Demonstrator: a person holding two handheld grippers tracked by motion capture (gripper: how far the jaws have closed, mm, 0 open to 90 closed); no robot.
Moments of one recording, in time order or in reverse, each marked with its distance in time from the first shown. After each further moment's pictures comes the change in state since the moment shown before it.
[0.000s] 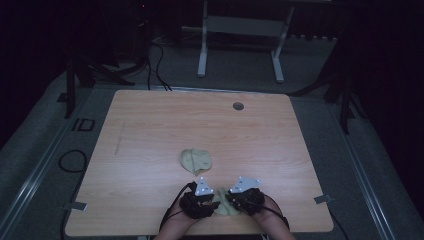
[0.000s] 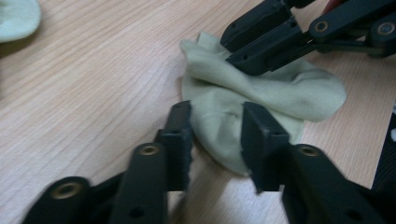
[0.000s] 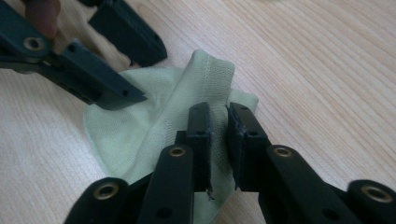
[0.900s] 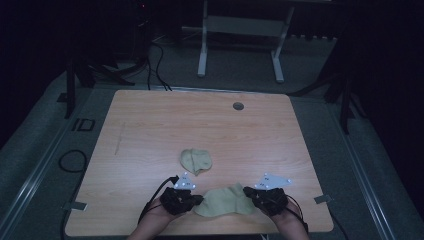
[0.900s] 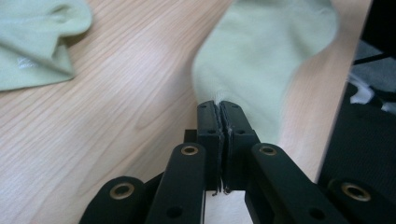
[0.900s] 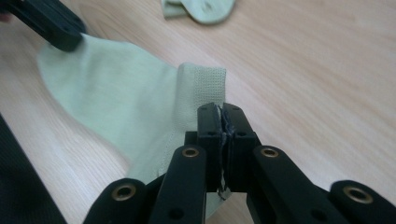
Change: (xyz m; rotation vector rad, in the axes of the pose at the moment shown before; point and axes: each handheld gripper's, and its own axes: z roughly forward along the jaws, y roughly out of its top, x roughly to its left) left arm 0.033 -0.005 -0.051 0.050 -0.064 0.039; right arm -0.021 -0.014 -0.060 -0.098 -0.043 0.131
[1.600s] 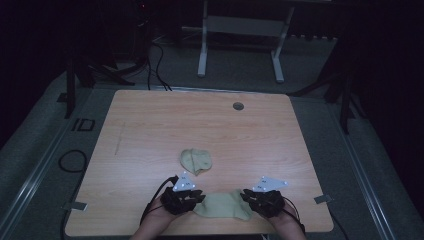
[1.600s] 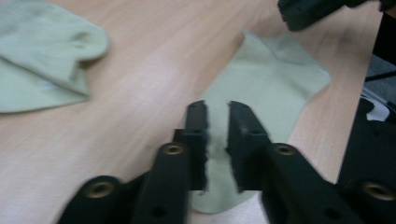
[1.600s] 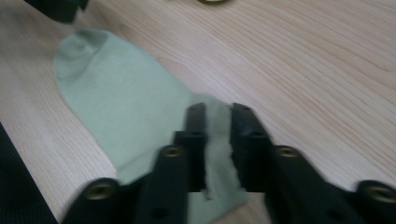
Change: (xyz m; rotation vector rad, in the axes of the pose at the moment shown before) left arm -0.011 0.001 0.004 -0.083 0.050 0.008; right arm 0.004 -0.010 0.015 0.009 0.026 -0.004
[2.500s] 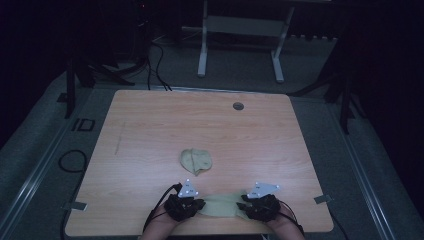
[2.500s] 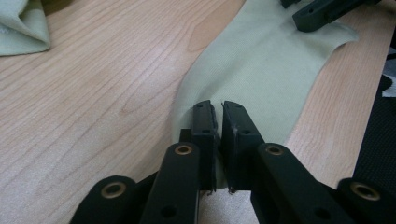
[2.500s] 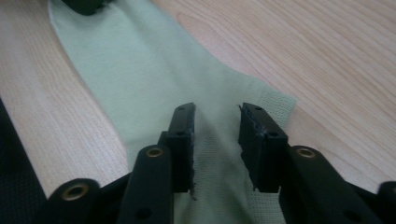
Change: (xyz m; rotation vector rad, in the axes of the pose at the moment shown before) left arm -0.001 -0.019 0.017 0.056 -0.027 -0.032; right arm 0.000 -0.016 0.019 0.078 0.074 -0.061
